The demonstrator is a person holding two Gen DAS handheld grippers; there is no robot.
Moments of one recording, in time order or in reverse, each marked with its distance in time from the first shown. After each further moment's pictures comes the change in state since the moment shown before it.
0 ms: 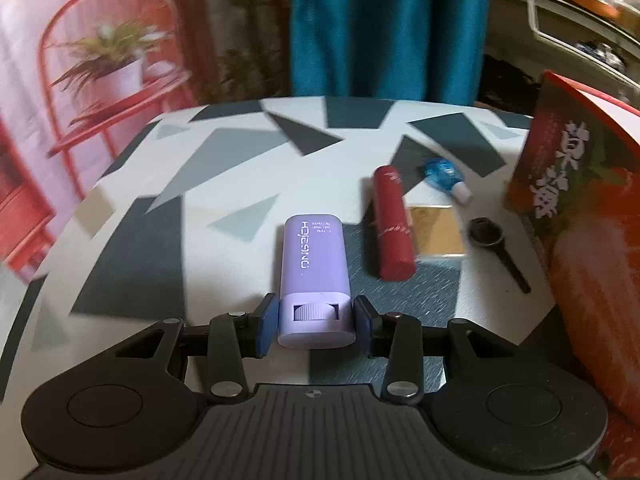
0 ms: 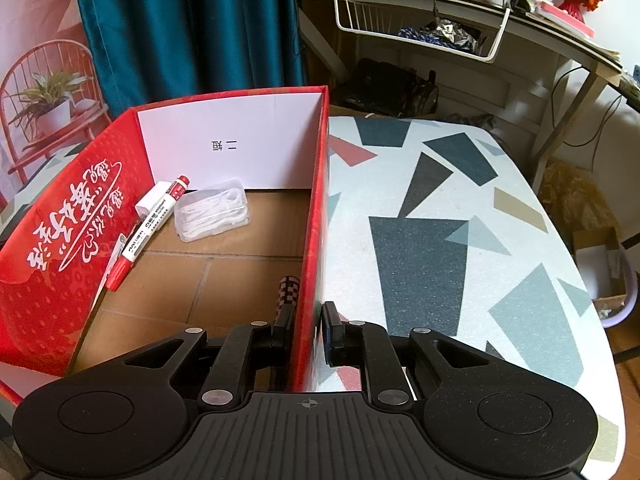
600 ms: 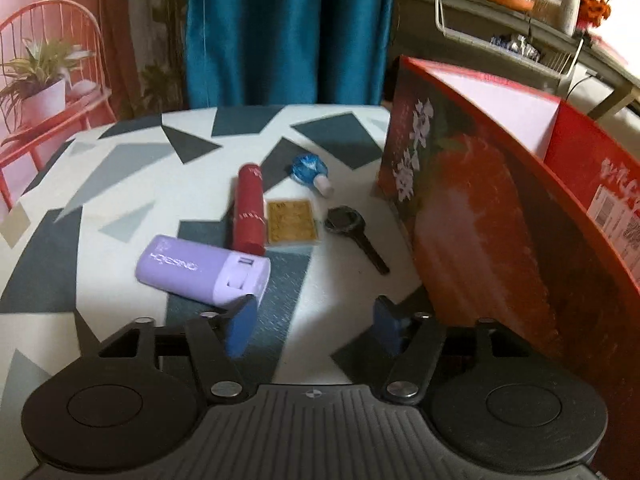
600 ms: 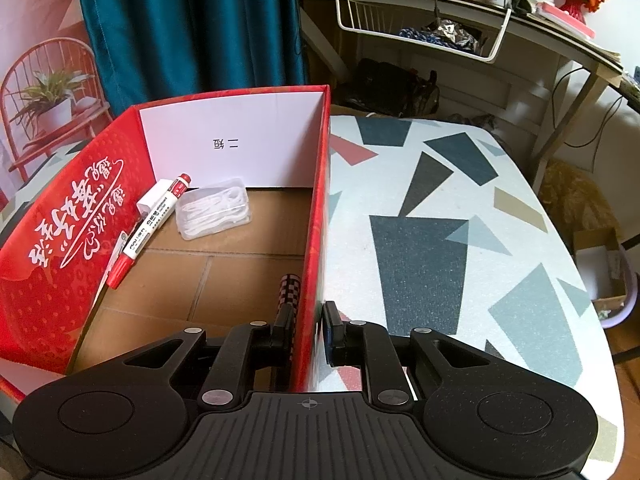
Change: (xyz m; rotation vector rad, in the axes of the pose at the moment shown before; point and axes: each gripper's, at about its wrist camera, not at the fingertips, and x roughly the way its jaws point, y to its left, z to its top) left arm -0.030 -0.054 -0.011 0.083 -0.064 -0.224; right arm -0.001 0.002 -0.001 -0.006 0.002 0.001
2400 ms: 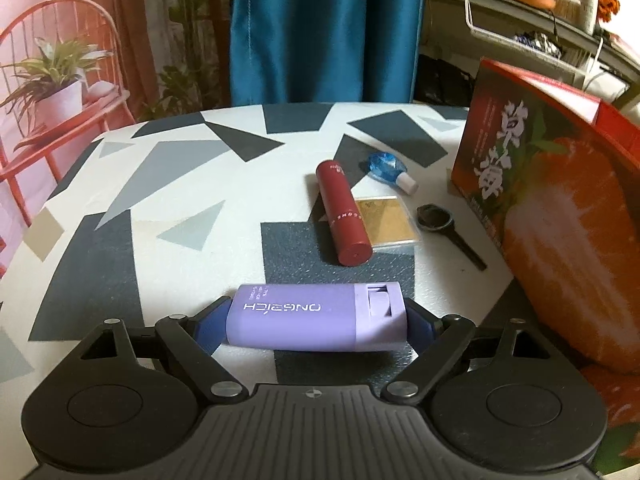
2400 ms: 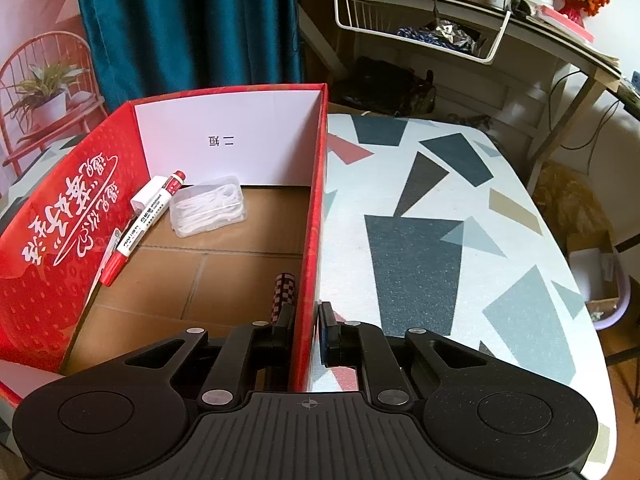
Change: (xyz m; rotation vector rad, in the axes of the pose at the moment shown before) left arm 0.008 0.059 0.002 0.031 0.014 0.039; right arm 0.002 0.000 0.002 -0.010 0.009 -0.023
